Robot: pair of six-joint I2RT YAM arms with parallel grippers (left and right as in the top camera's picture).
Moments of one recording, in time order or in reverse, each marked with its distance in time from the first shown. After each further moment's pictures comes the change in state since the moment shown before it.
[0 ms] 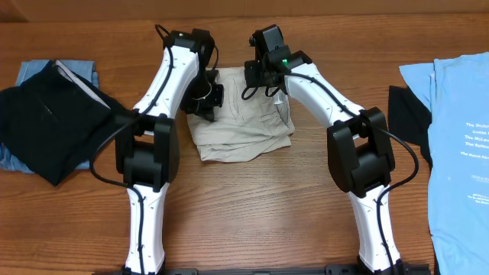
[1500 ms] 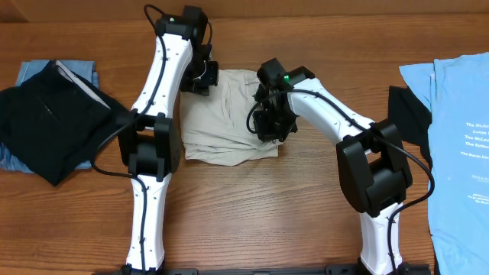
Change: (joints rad) left arm 0.035 0.157 0.344 -0.023 -0.048 0.003; right arm 0.045 -0.186 -0.290 -0.460 -0.209 -0.029
